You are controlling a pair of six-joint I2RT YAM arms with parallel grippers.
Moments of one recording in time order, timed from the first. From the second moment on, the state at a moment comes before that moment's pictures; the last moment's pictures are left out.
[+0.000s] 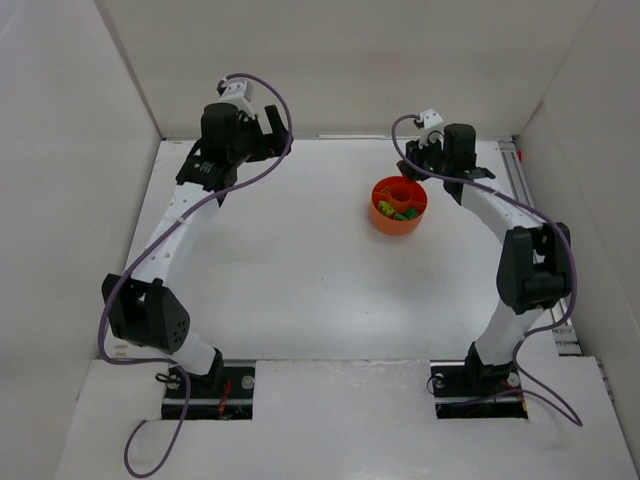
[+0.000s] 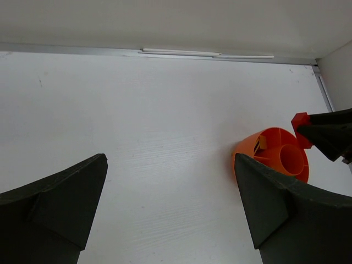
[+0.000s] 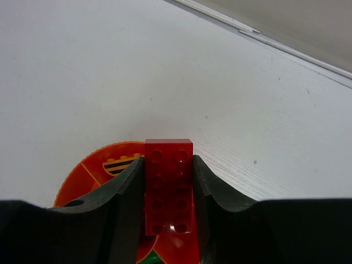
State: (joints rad) left arm -0.28 1.53 1.51 -0.31 0.09 -0.36; right arm 0.15 1.79 1.37 -0.04 -0.34 -0.15
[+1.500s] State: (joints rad) left arm -0.24 1.62 1.54 -0.29 0.15 -0.38; right arm 0.10 1.81 1.26 0.11 -0.50 -0.23
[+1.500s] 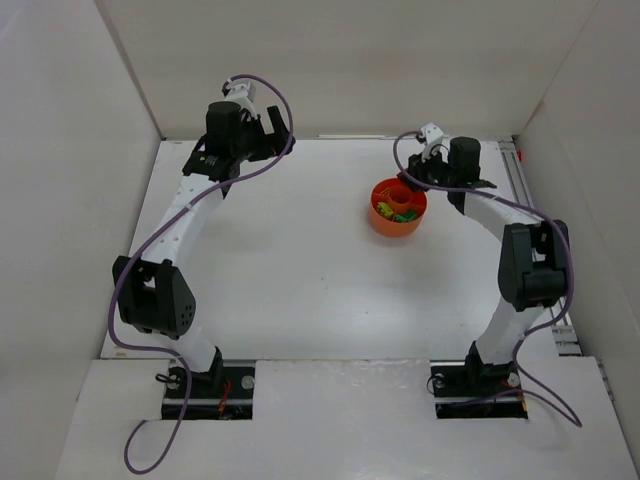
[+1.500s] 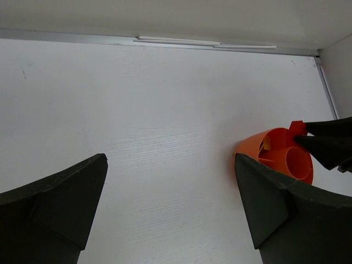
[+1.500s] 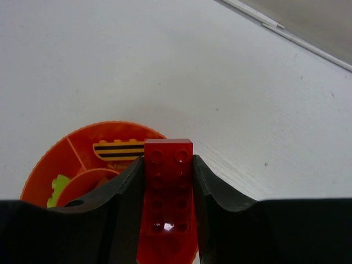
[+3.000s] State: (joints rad) left arm -0.24 1.62 1.54 -0.29 0.22 -0.40; right arm 0.05 1.60 1.11 0.11 -0.49 -0.10
